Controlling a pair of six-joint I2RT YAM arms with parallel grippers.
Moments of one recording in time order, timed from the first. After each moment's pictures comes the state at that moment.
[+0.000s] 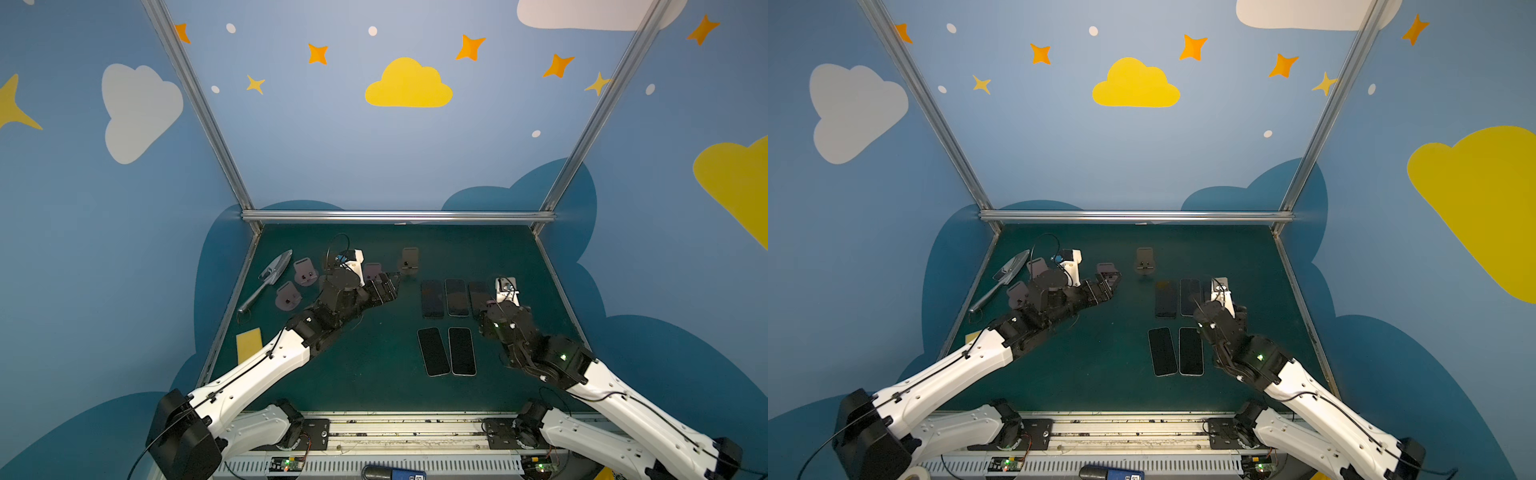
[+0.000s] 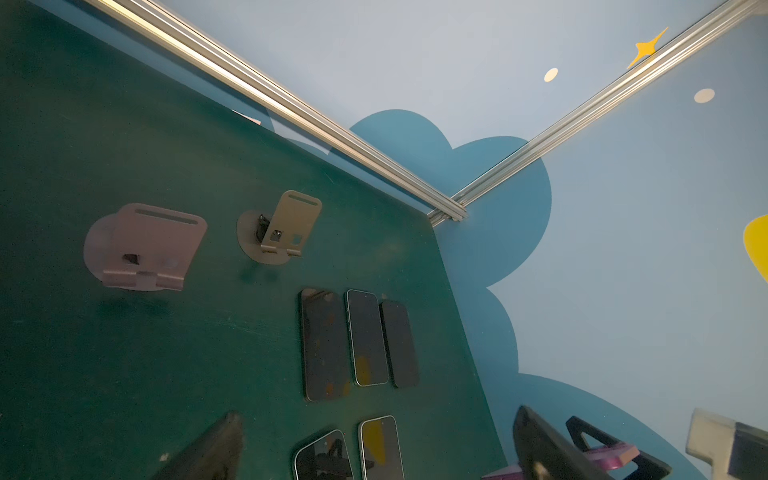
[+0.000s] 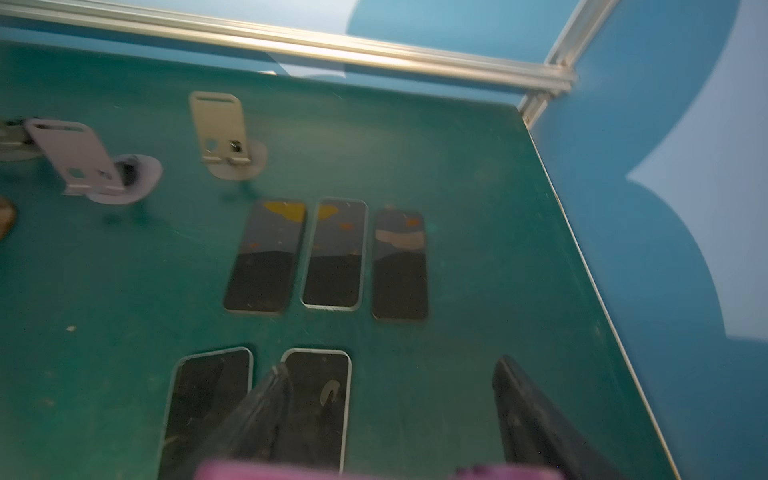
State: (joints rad) left arm -0.68 1.13 0.87 -0.07 -0.04 -0.84; right arm 0.82 0.76 0.80 -0.81 0.73 0.43
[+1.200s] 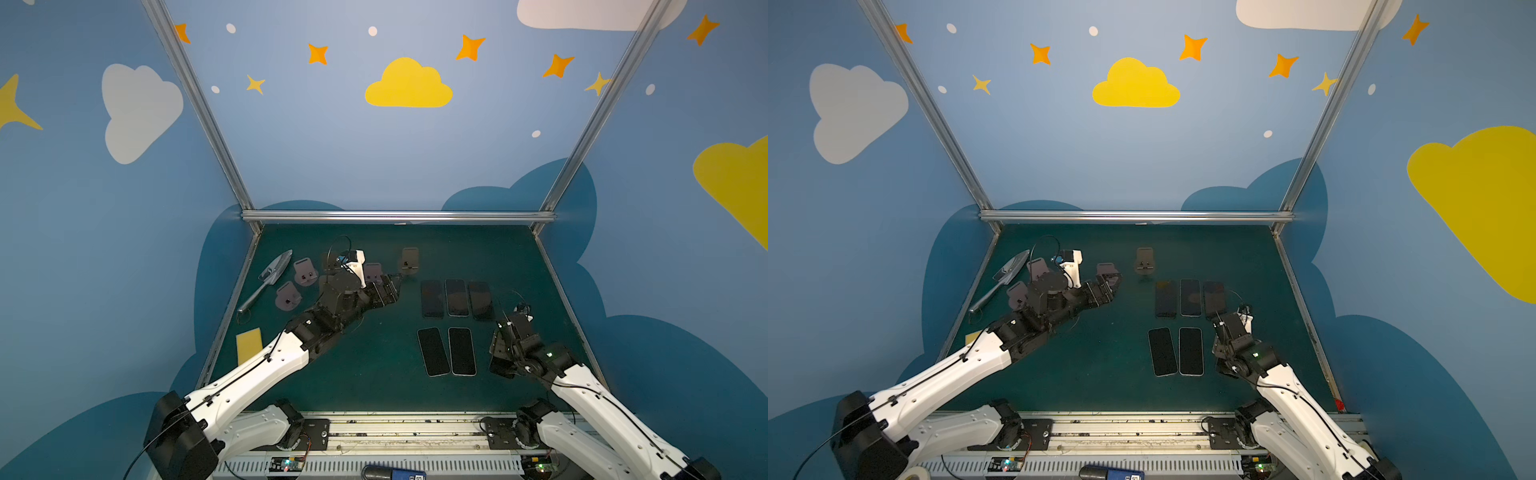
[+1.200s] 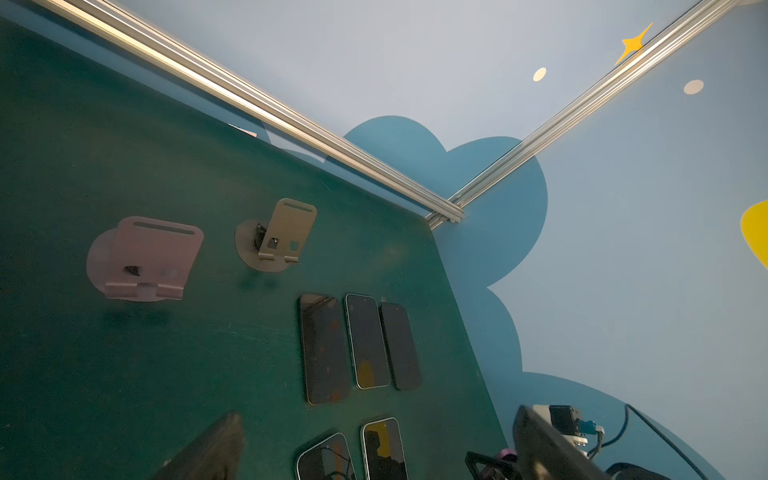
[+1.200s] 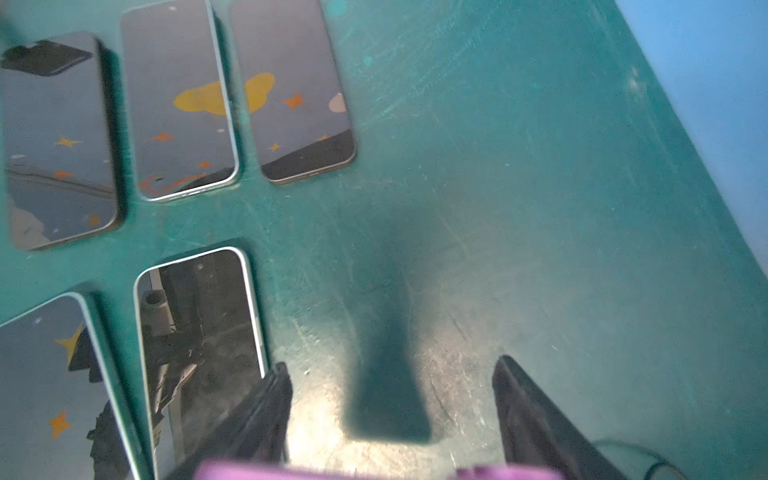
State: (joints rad) left arm -0.70 1.11 0.87 -0.07 -0.07 -0.81; right arm 0.47 0.82 0.56 -0.81 0.43 0.62
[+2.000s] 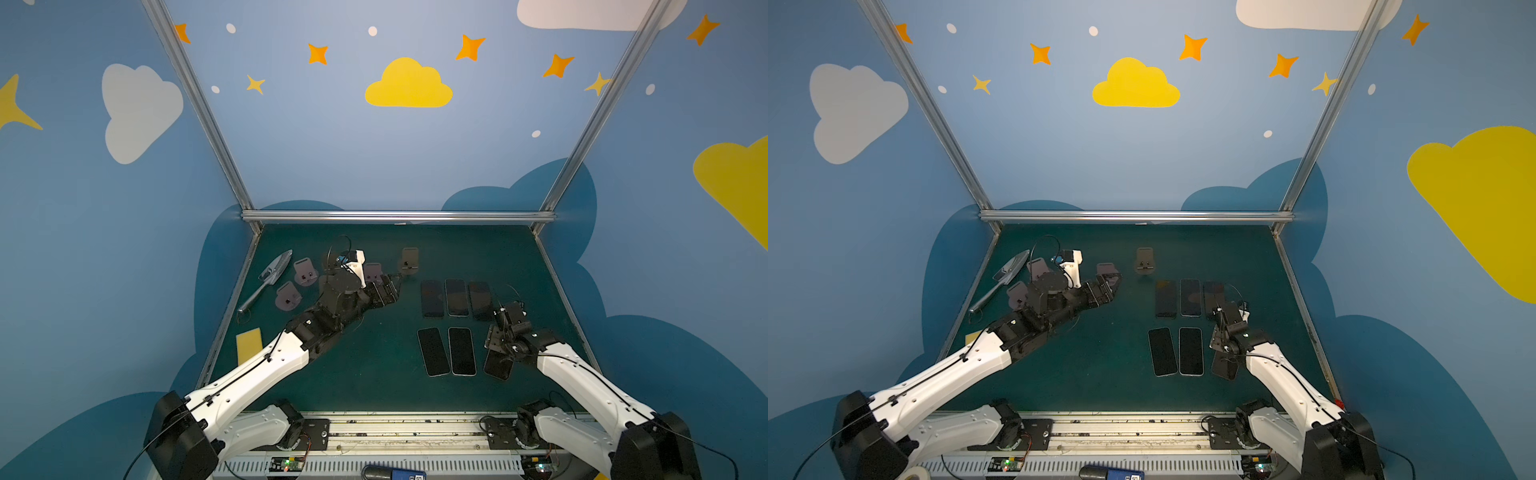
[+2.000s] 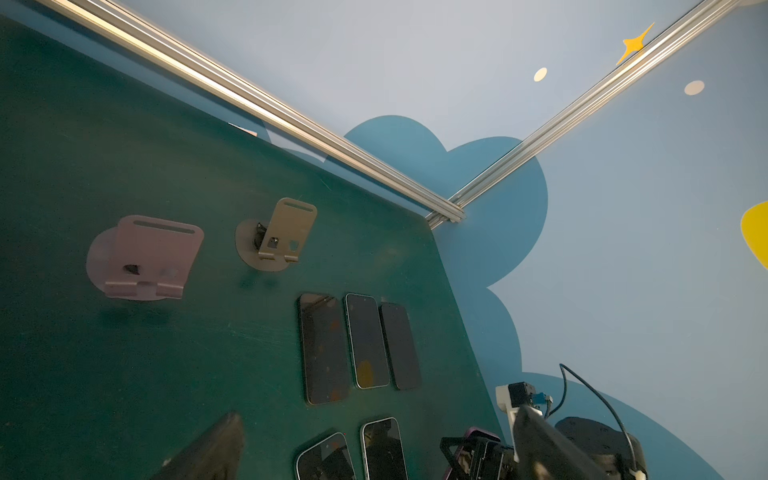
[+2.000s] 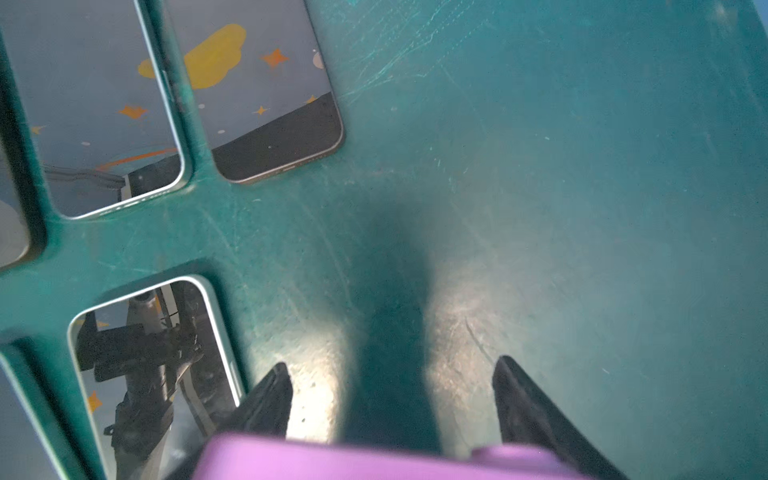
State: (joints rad) left arm -0.70 1.12 0.87 -0.07 -0.07 -0.82; right arm 0.37 1.04 0.56 -0.68 0.31 0.60
